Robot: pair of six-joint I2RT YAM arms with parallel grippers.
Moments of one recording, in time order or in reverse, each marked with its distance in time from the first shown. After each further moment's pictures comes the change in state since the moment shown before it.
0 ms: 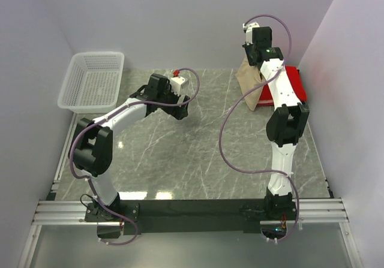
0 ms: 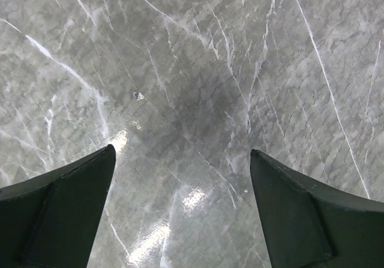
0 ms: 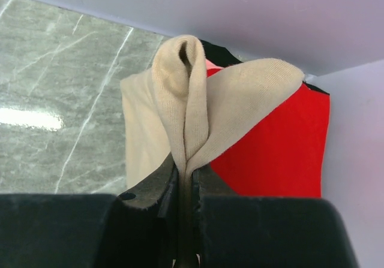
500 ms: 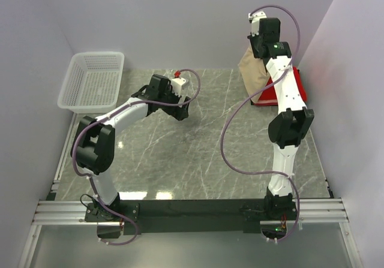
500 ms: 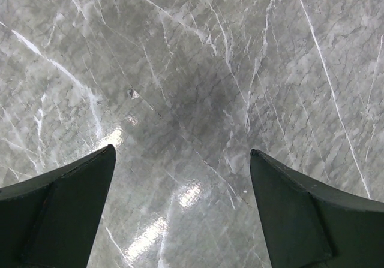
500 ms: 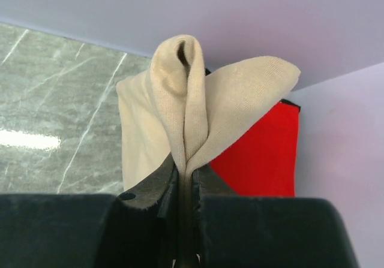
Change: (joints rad) left arm 0.000 0.027 0.010 -0.007 0.015 -0.002; right arm -0.013 -0.035 0.098 -0.051 -0.013 -0.020
